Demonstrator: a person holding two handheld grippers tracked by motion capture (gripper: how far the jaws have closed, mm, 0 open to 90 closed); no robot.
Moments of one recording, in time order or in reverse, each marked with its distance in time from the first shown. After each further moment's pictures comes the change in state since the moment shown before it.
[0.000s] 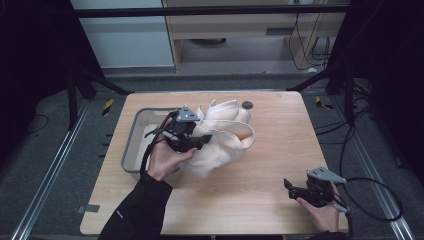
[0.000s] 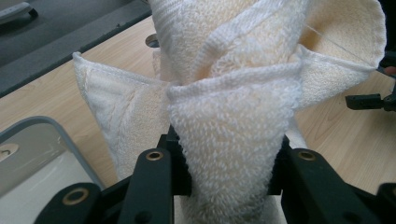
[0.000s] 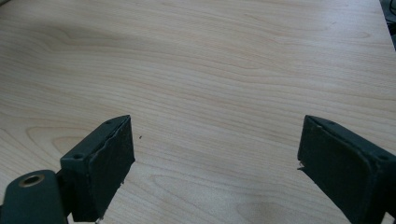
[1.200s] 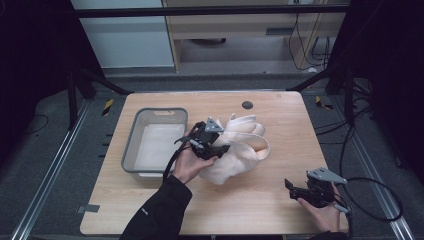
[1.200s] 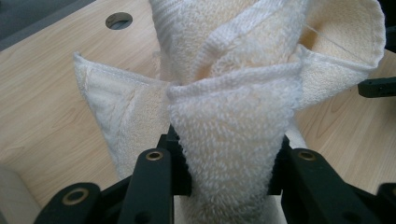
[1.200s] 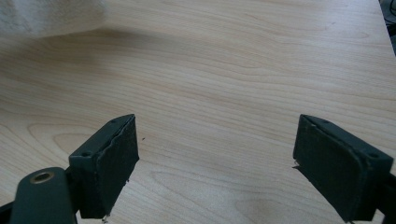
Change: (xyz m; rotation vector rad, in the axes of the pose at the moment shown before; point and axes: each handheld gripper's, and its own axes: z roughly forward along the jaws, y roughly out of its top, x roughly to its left) left arm -0.020 -0.012 0.071 0.048 -0.051 0.024; right arm -0.001 0.000 -0.002 0.002 0.000 -0.009
